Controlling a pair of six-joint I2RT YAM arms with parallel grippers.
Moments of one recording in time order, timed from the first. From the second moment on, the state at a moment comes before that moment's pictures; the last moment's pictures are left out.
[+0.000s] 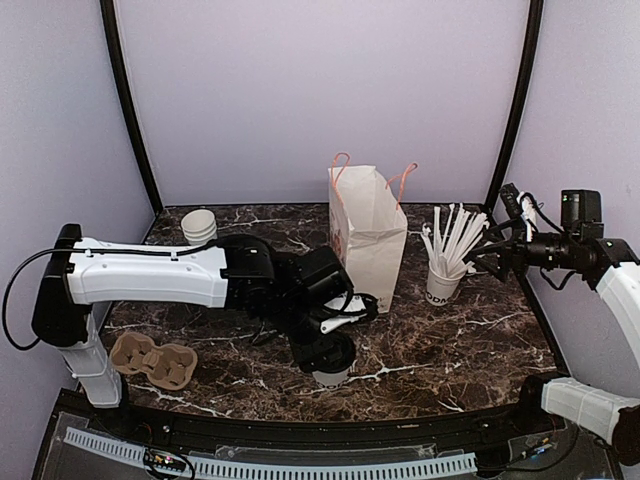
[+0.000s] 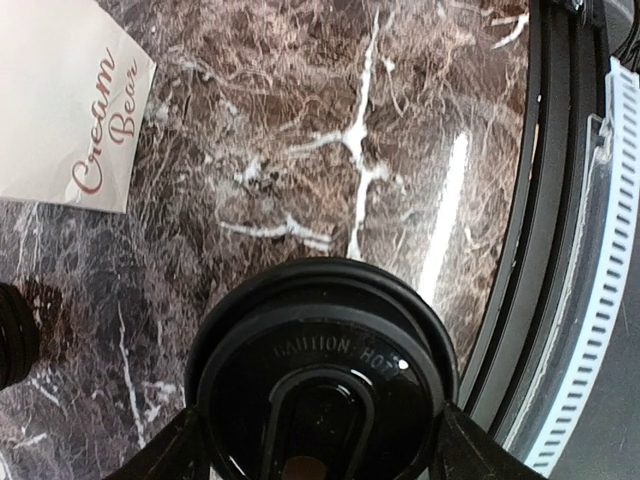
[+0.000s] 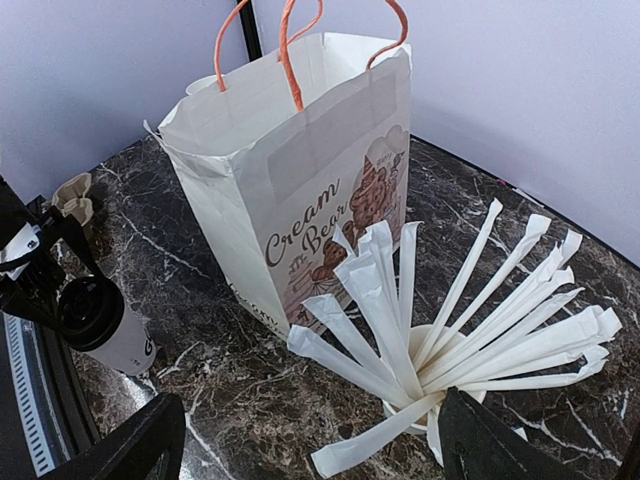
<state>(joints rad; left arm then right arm) -1.24 1.79 1.49 -0.87 -0.02 0.05 -0.02 0.85 0.89 -0.66 -0.84 -0.39</state>
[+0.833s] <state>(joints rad) -1.23 1.78 1.48 -0.81 -0.07 0.03 -0.02 0.89 0.95 -0.69 -0.88 -0.40</state>
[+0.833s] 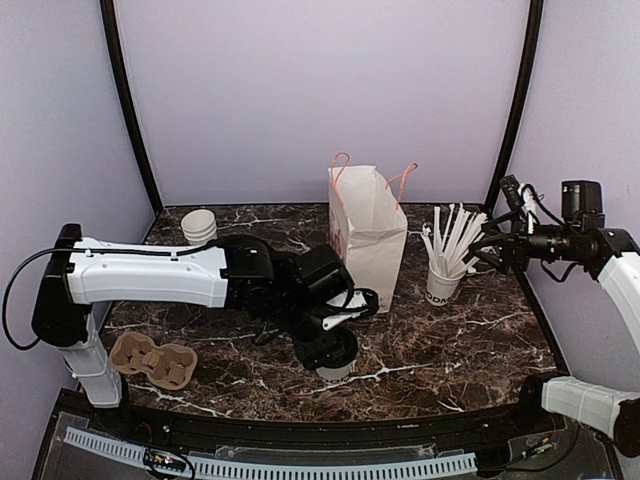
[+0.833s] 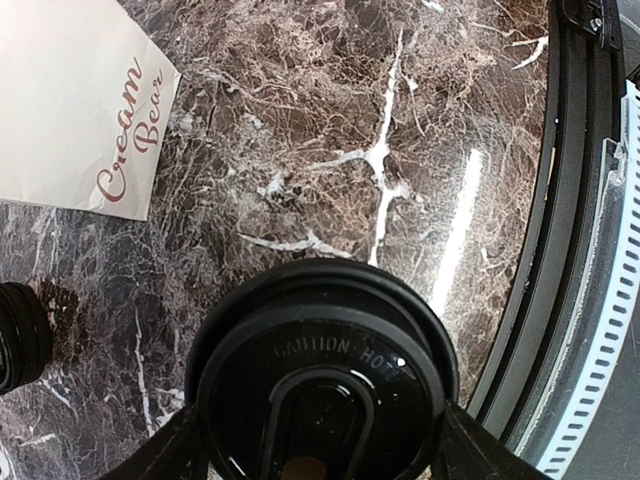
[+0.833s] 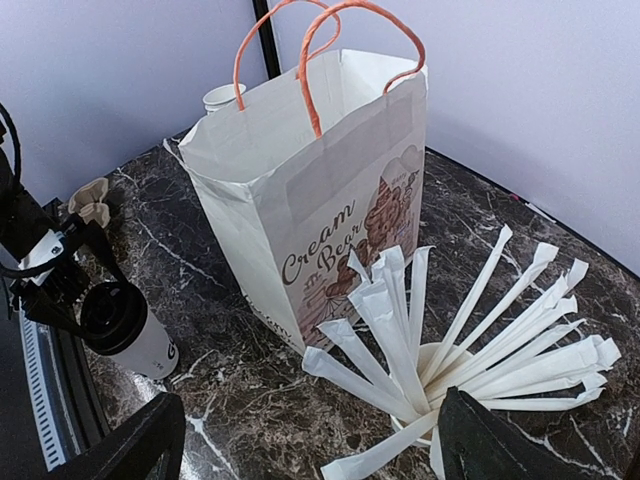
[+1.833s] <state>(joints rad) -1.13 1.59 1.44 -0.77 -0.09 -0.22 0.16 1.01 1.12 -0.82 -1.00 -0.51</state>
